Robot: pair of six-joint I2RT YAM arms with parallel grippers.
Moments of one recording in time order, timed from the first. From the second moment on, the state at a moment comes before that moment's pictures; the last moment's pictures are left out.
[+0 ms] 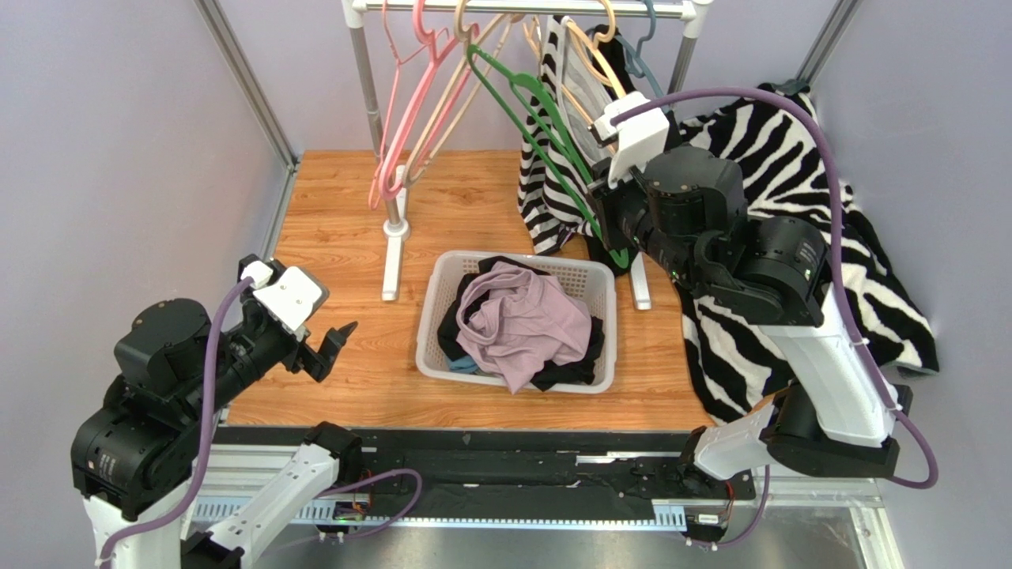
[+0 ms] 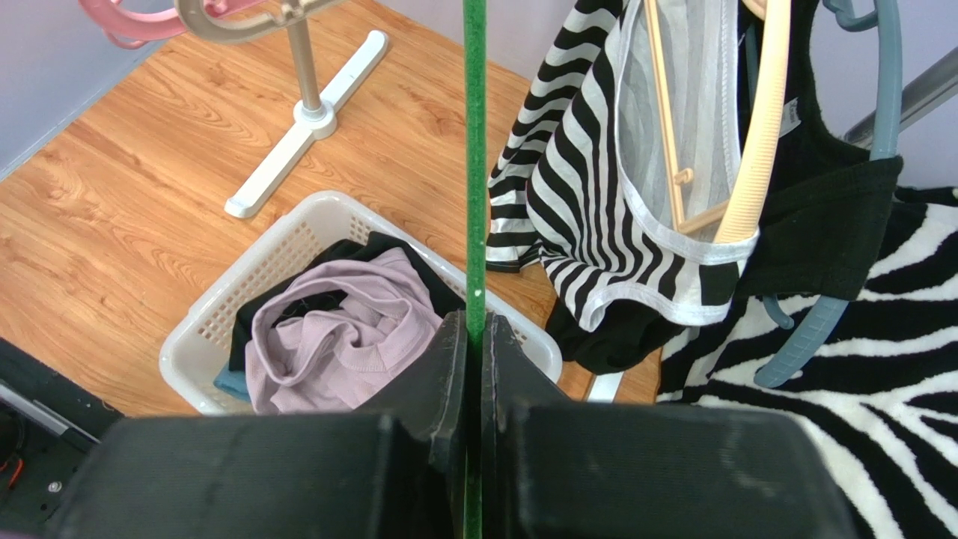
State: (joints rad) left arm -0.39 0.68 1.56 -1.19 0.14 0.41; right arm 1.02 1.41 2.21 -1.15 0.54 0.06
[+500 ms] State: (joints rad) left arm -0.39 0.64 1.52 -1.20 0.16 0.42; right arm 0.94 1.40 2.21 -1.11 0.50 0.06
